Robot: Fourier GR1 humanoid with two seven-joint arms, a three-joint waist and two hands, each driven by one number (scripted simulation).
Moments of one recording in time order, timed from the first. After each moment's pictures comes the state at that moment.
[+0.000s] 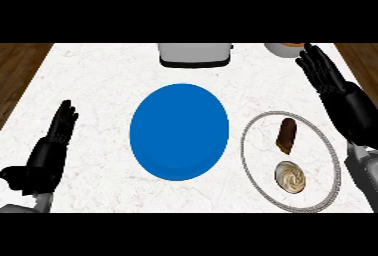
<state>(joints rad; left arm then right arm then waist) -0.03 0.53 -0.29 -1.55 0.35 0.39 -0.17 -0.35 -0.52 0.17 -1.54 -0.29 0.07 -0.23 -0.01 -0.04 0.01</state>
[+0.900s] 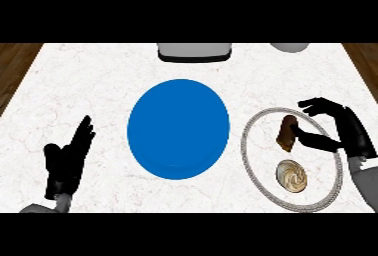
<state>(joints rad) -0.04 0.46 -0.35 -1.44 0.36 0.43 0.06 -0.26 -0.58 0.24 -1.27 0.08 -0.26 -0.04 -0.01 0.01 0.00</state>
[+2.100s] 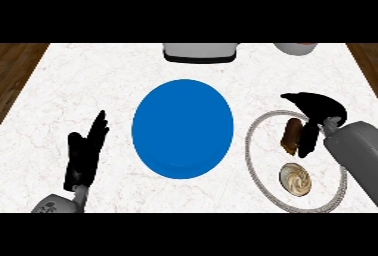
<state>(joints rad) -0.10 0.38 -0.37 -1.43 0.26 0.46 0.16 -0.61 -0.62 0.51 -1.11 0.38 0.42 0.50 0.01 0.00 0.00</state>
